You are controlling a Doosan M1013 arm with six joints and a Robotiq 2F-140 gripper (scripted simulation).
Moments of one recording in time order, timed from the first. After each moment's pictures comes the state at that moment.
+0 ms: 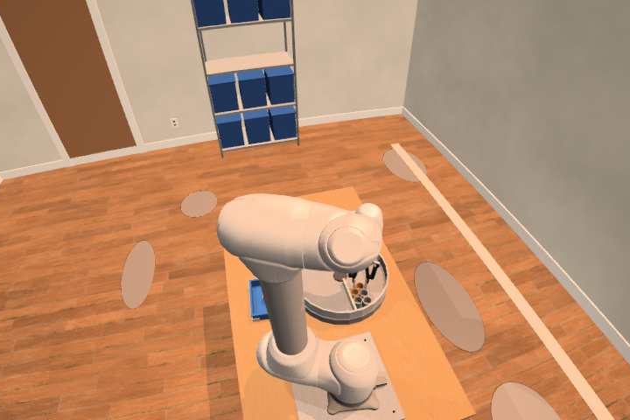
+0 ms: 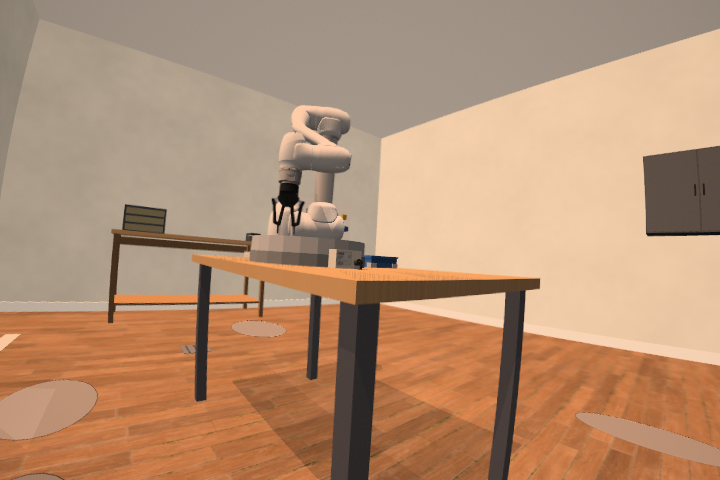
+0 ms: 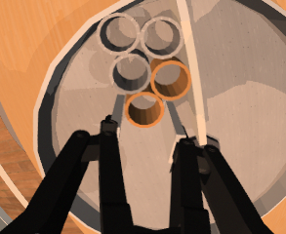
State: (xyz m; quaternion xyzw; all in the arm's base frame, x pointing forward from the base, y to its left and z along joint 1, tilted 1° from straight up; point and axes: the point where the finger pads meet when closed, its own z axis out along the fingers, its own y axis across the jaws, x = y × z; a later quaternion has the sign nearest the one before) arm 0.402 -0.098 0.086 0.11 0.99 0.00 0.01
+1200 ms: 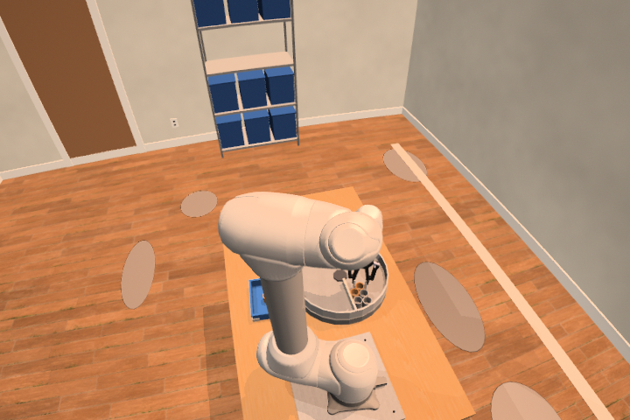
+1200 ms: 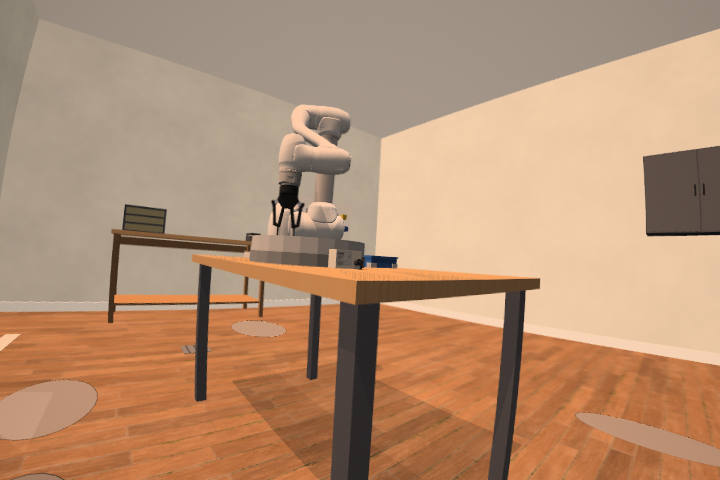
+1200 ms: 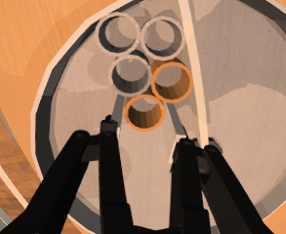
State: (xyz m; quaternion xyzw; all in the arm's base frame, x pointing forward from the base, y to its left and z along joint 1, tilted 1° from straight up) arm 0.402 -0.098 0.079 0.11 0.99 0.00 0.01
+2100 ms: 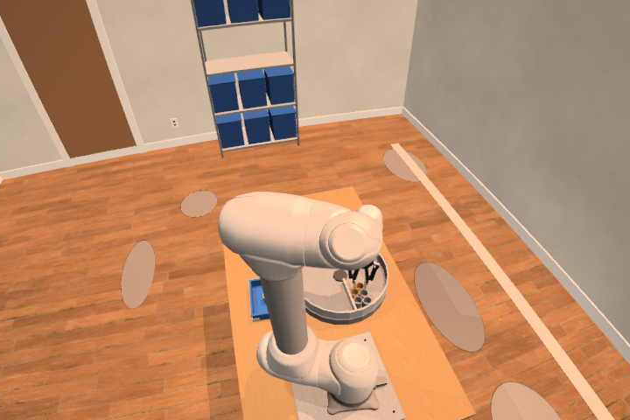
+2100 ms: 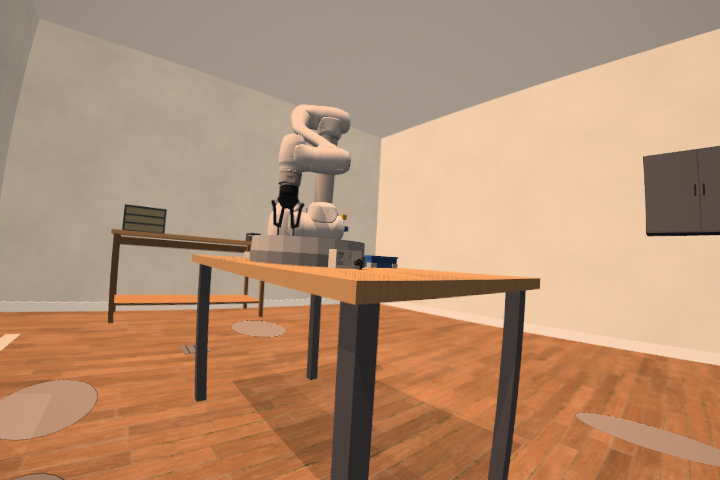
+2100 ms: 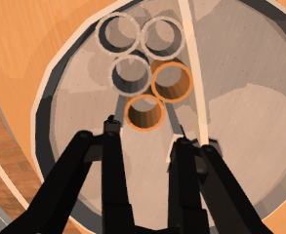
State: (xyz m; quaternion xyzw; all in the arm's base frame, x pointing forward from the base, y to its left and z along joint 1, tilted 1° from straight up) arm 0.402 -0.098 0.079 0.11 0.99 0.00 0.01
